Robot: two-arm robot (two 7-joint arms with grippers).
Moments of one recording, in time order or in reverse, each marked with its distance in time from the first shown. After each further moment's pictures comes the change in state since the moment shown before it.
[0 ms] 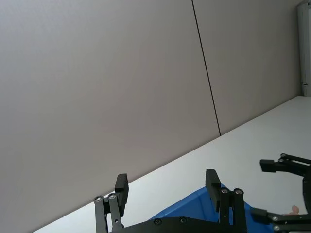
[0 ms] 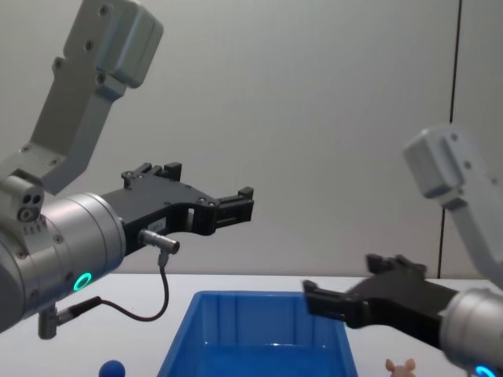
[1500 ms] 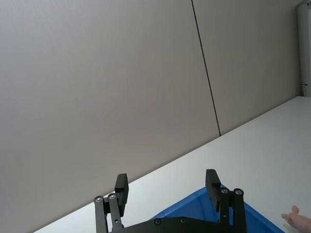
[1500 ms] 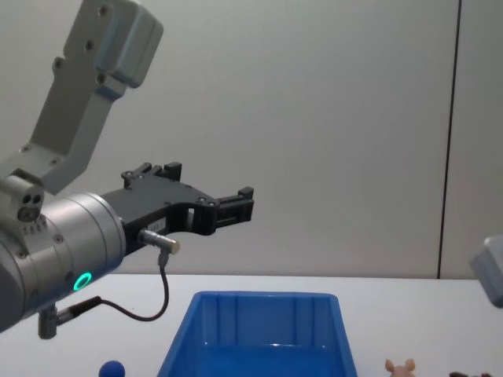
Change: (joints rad) left arm 0.000 0.000 0.000 0.000 0.000 0.000 0.000; right arm -0.193 0.072 0.018 -0.116 0.060 0.192 -0.176
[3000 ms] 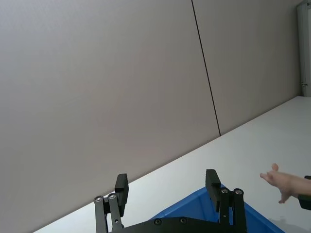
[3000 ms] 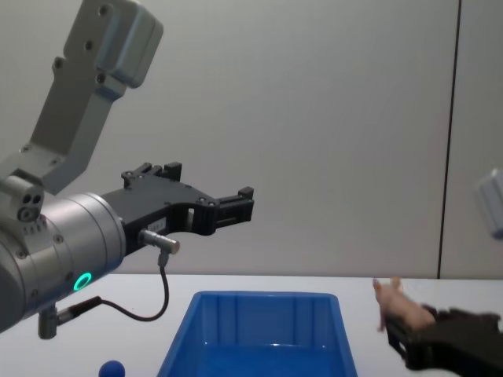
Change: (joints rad) left arm 0.000 0.000 0.000 0.000 0.000 0.000 0.000; right arm 0.046 -0.038 0.015 -0.005 0.008 -0.106 -0.011
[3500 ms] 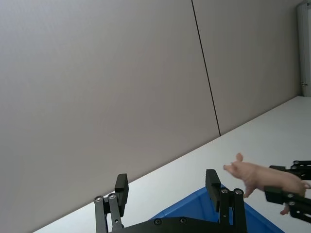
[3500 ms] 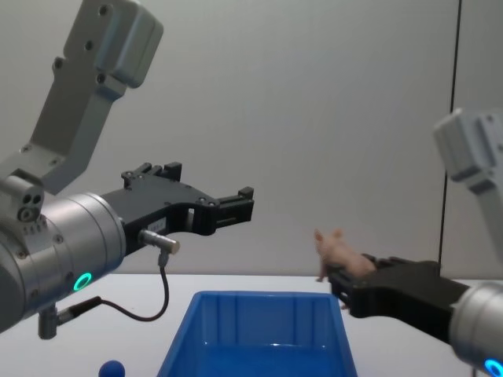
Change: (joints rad) left arm 0.000 0.000 0.000 0.000 0.000 0.000 0.000; right arm 0.073 -0.039 -0.013 0.009 0.006 -0.028 0.143
